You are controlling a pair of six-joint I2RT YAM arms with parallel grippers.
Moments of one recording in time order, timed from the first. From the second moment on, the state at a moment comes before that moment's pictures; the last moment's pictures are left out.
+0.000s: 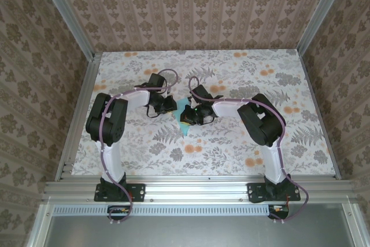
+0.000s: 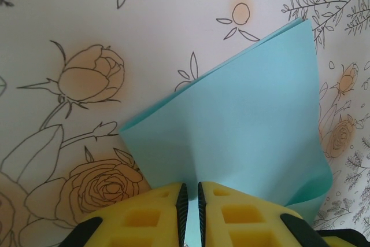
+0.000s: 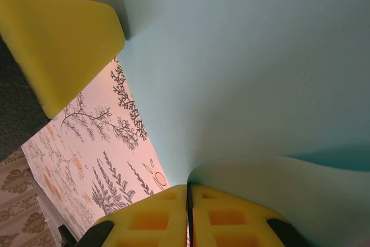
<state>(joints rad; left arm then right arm) -0.42 1.96 1.21 -0.41 0.40 -0.50 0.61 2.08 1.27 -0.19 -0.50 0.87</state>
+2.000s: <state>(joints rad) -0.42 1.97 1.22 -0.42 0.39 -0.50 0.62 2.04 1.19 -0.08 -0.41 0.91</state>
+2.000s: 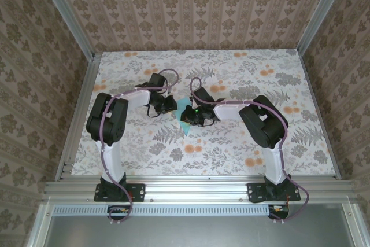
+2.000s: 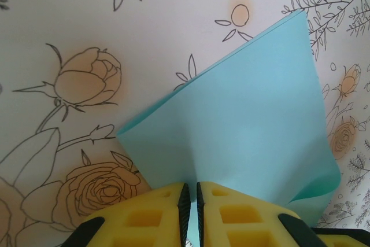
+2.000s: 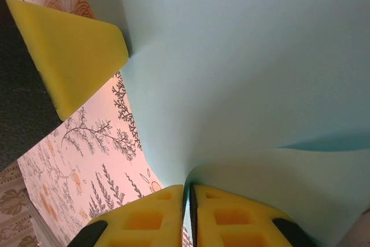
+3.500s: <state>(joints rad) -0.43 1.92 1.23 -0.49 0.41 -0.50 0.62 2.02 1.12 0.01 -0.40 0.92</state>
